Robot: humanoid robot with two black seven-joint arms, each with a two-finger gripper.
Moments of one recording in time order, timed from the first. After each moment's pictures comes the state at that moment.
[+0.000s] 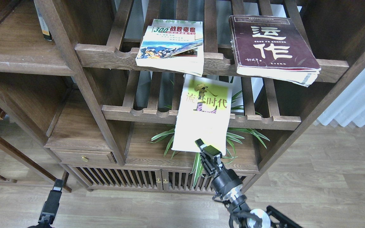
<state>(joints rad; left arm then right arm) 0.41 0.17 -1.17 -1.18 0.16 -0.49 -0.45 -0.06 0.02 0.85 1.06 0.31 0.58 0.06</state>
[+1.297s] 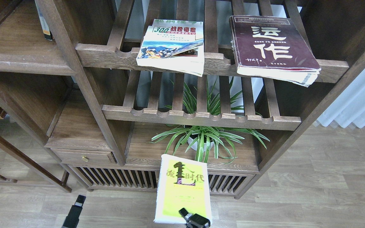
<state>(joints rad) 0.40 0.18 -0.91 -1.13 0.01 -0.49 -0.43 -0.30 0.01 0.69 1.07 0.27 0.58 -0.15</state>
